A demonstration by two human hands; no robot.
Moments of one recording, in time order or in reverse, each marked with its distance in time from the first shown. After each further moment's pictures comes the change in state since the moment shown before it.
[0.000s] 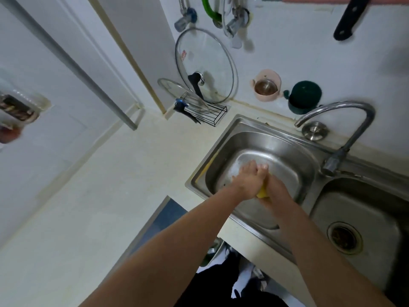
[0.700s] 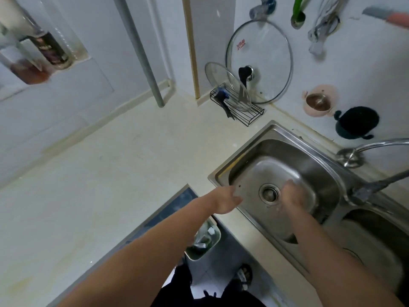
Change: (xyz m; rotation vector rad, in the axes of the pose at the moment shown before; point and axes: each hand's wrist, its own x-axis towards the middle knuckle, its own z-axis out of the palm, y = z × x) left_hand -0.059 -0.163 -0.070 0.041 -0.096 -0.071; right_hand 0.014 0.018 0.058 -0.914 0.499 -0.194
